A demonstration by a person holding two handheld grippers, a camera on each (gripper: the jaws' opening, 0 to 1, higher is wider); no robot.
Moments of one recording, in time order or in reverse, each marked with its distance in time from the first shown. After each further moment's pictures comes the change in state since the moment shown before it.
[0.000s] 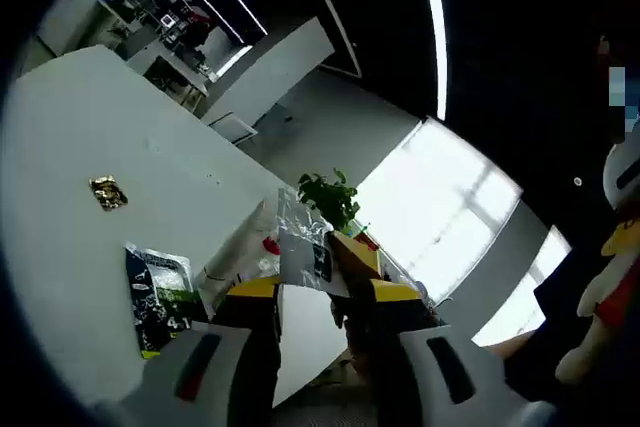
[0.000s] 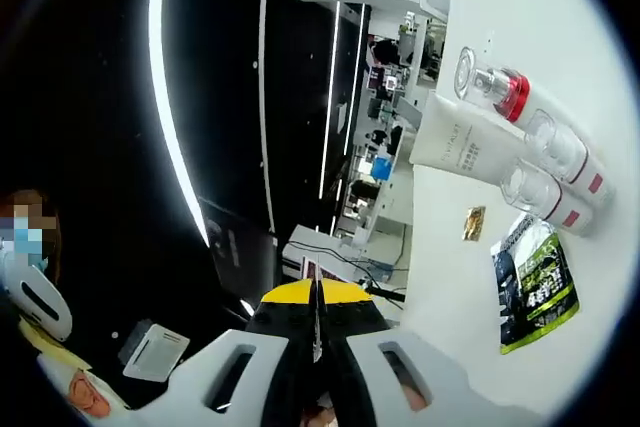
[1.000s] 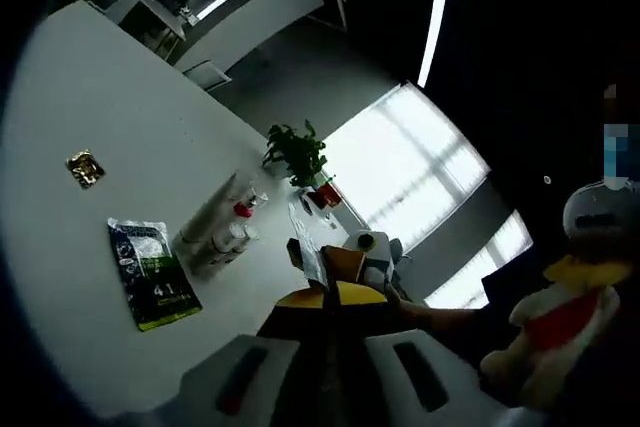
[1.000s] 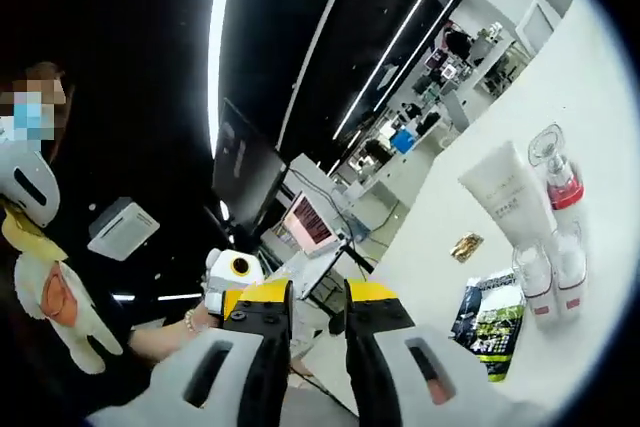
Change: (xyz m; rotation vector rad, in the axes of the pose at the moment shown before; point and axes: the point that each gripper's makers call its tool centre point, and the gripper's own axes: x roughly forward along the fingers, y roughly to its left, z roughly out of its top) left arm -0.036 -0.028 0.000 -0.015 0.417 -0.160; right arm -0.018 0.015 -0.020 -0.418 0.414 0.085
